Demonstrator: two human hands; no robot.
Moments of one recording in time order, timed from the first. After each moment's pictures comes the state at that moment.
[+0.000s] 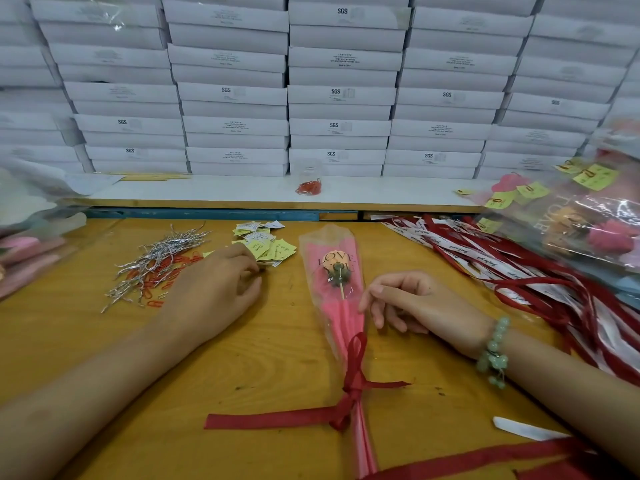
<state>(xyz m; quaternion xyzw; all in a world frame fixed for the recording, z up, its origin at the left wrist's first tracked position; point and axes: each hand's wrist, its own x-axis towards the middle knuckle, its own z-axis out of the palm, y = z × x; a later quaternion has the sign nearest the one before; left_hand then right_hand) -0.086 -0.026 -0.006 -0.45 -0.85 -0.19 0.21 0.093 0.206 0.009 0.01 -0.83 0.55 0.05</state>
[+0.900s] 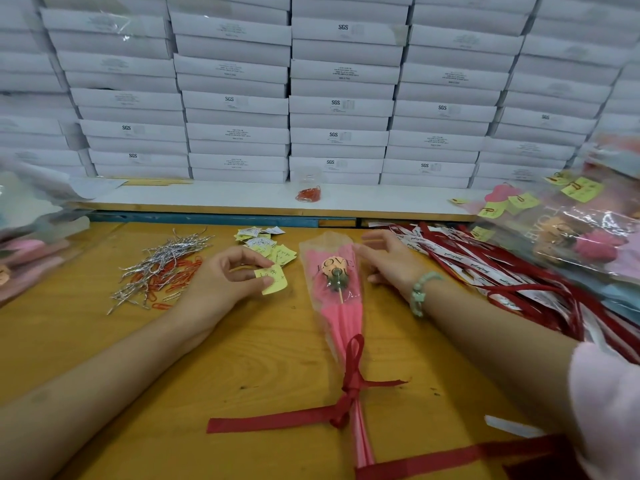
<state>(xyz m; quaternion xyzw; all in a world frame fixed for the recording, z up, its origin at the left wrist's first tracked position) -0.088 -0.021 -0.008 -0.28 -0.71 -0.64 -0.11 0.010 0.233 0.005 -0.20 -0.80 0.53 0.18</state>
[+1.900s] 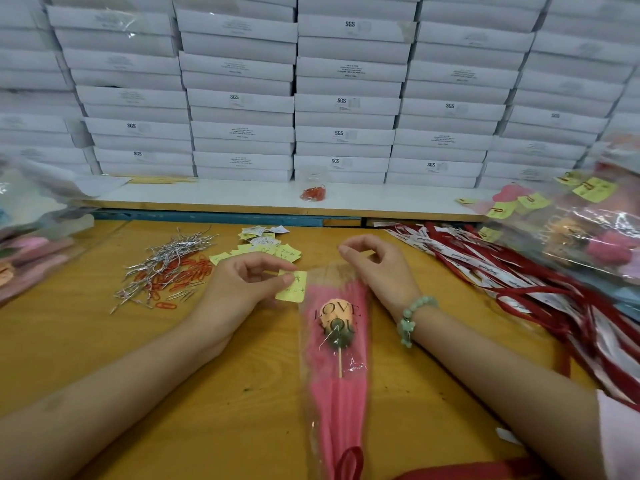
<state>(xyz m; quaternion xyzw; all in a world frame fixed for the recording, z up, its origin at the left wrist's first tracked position) -0.062 -0.008 -0.004 -0.30 -0.68 -0.67 -0.11 0.017 0.193 -0.003 -0.12 -0.80 0.50 0.30</state>
